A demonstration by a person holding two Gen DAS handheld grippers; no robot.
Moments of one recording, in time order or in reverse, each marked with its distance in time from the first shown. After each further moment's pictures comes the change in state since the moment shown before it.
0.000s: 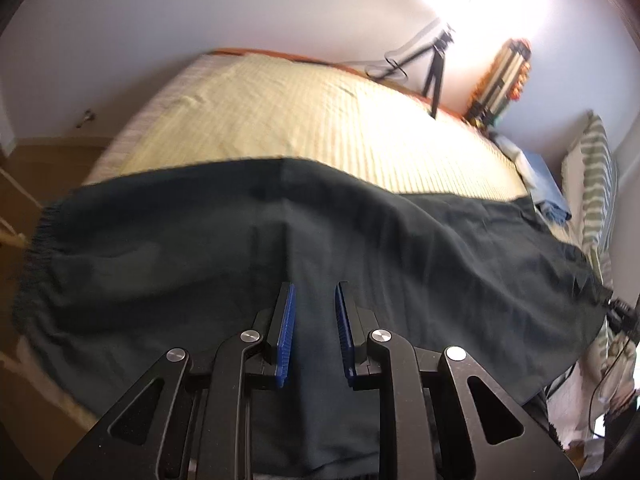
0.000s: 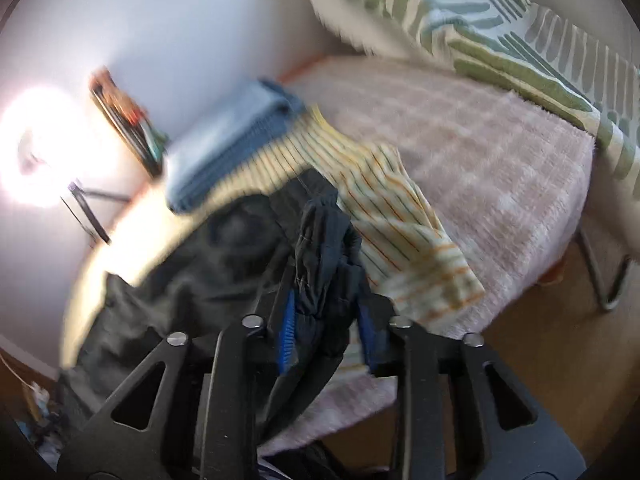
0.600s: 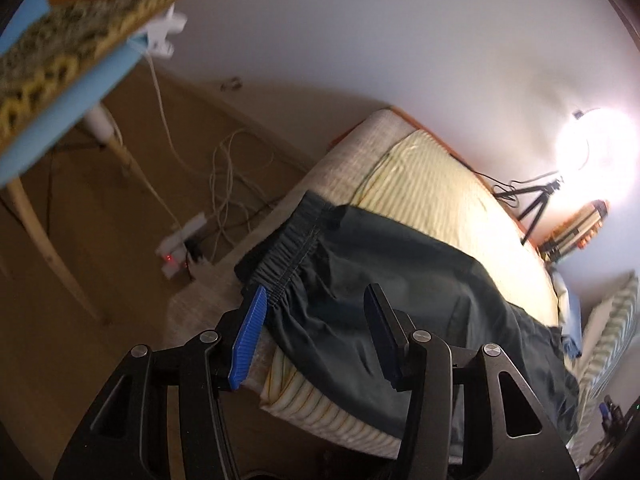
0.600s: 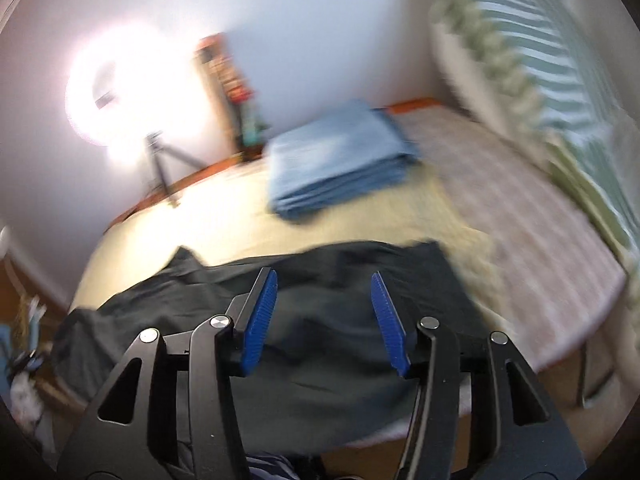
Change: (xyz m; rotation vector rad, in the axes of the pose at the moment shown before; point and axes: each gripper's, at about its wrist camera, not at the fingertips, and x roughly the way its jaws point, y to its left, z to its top) left arm -0.069 0.159 -0.026 -0.462 -0.132 0.145; right arm -0.044 0.107 0.037 -0.343 -0.012 0.203
